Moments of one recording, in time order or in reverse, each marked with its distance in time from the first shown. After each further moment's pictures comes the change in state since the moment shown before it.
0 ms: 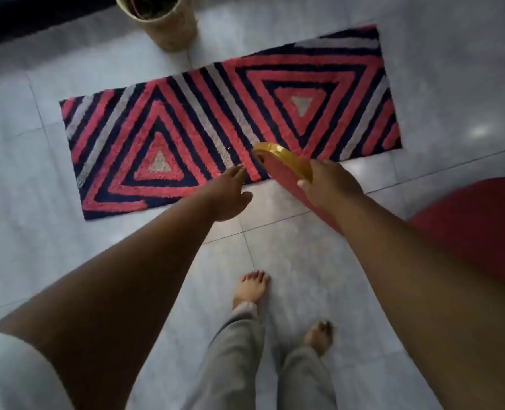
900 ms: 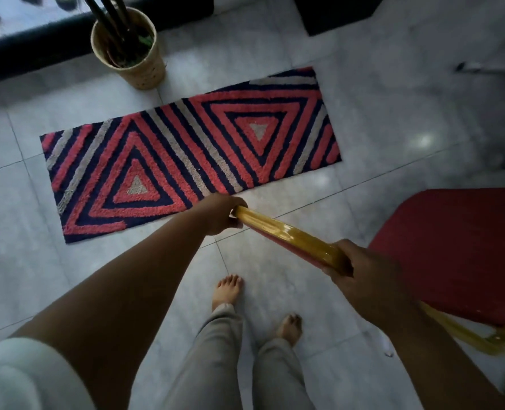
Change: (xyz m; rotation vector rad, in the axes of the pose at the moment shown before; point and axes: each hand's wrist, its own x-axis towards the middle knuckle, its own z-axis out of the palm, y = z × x) left_hand -0.060 0.084 -0.034 -0.028 -0.072 0.202; right_hand -0.261 0.056 -0.114 0.148 0.091 -0.046
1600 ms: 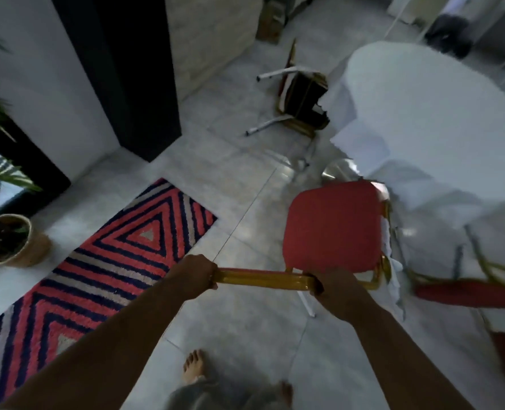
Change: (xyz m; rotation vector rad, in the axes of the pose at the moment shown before) left_hand -0.150 0.277 -0.013 0.658 -0.047 0.501; right_hand -0.299 0.074 -0.083 0.022 0.483 0.222
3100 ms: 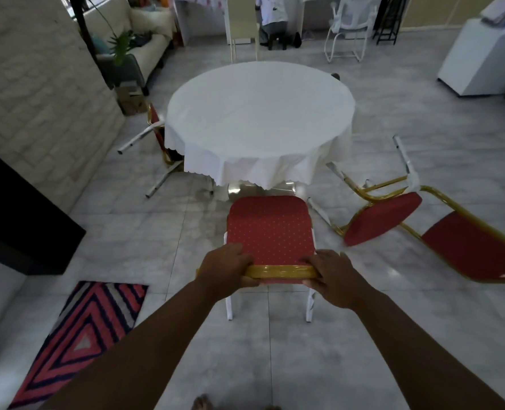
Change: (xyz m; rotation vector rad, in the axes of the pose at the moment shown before) left_hand 0.069 0.447 0.003 0.358 0.363 0.713; right_hand -0.283 0.257 -0.066 0.095 0.203 0.401
